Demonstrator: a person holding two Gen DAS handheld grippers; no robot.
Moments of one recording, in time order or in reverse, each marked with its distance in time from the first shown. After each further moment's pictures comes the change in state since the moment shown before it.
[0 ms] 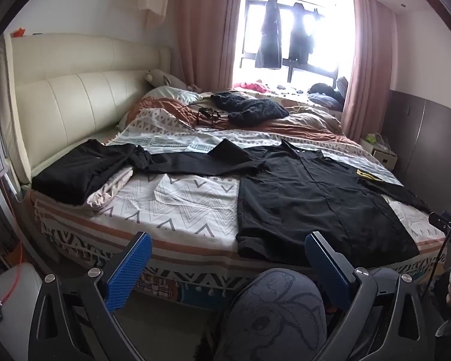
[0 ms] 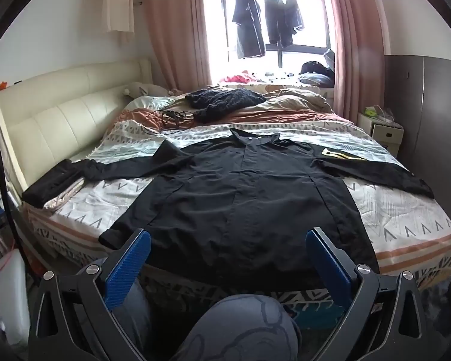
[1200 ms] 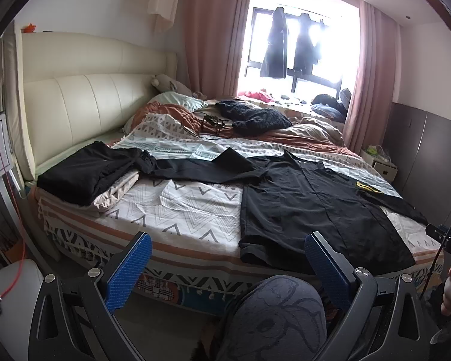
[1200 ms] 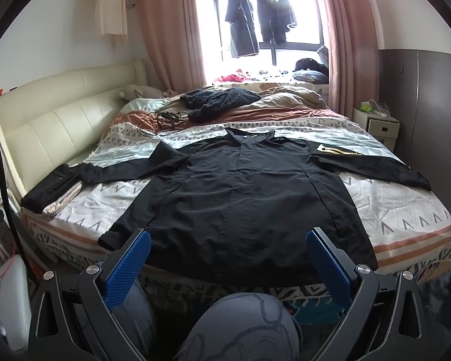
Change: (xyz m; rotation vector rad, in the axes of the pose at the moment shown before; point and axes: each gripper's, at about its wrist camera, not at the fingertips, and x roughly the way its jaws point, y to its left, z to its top) left arm -0.015 0.013 0.002 -0.036 -0.038 -0.004; right arm -0.006 -0.002 -0.003 0.031 -0.010 -0.006
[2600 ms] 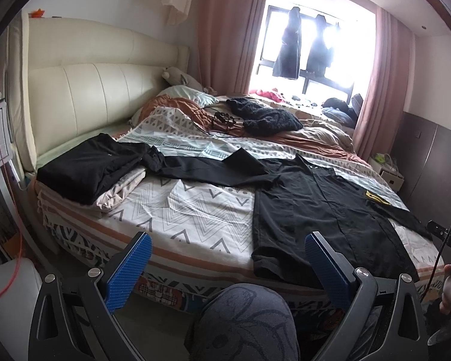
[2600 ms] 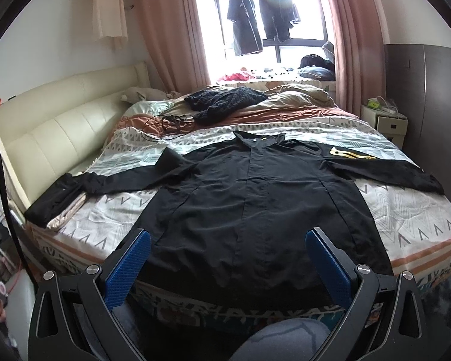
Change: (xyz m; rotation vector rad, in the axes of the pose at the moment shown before) left arm 0.029 0.023 0.021 -0.064 0.018 0.029; right arm 0.046 0.019 0.041 0.007 0.009 0.040
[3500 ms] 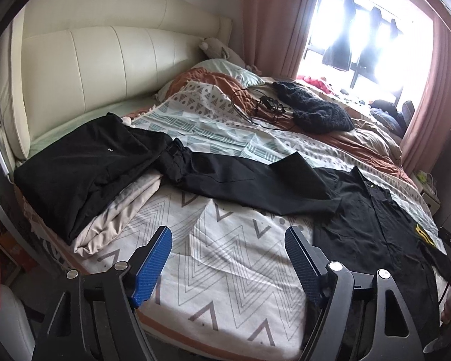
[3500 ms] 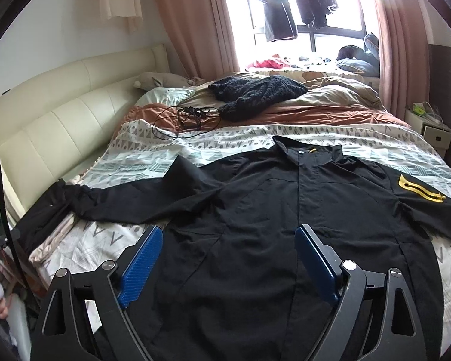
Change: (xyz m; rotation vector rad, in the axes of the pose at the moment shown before) left arm 0.188 0.072 0.087 -0.147 0.120 0.143; right arm 0.231 0.039 0.104 -0.043 0.081 0.119
